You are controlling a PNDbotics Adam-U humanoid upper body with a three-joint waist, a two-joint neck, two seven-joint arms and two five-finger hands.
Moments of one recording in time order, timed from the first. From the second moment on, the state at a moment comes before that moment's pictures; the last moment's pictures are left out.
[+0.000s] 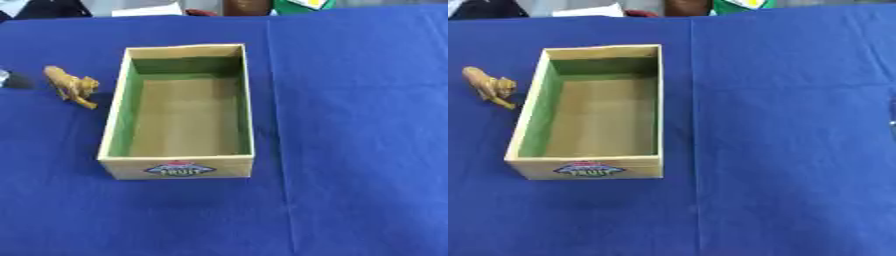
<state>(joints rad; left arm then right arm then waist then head) -0.76 0.94 -0.18 -1.53 -0.84 -0.25 -0.55 -0.39 -0.54 -0.10 -1.99 0.03 -0.08 -0.40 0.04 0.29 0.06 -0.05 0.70</state>
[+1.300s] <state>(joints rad) -0.92 0.78 -0.30 -1.22 -0.84 -0.30 -0.78 -0.39 -0.54 -0.09 -1.99 0.03 -0.07 -0.39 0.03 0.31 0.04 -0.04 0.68</state>
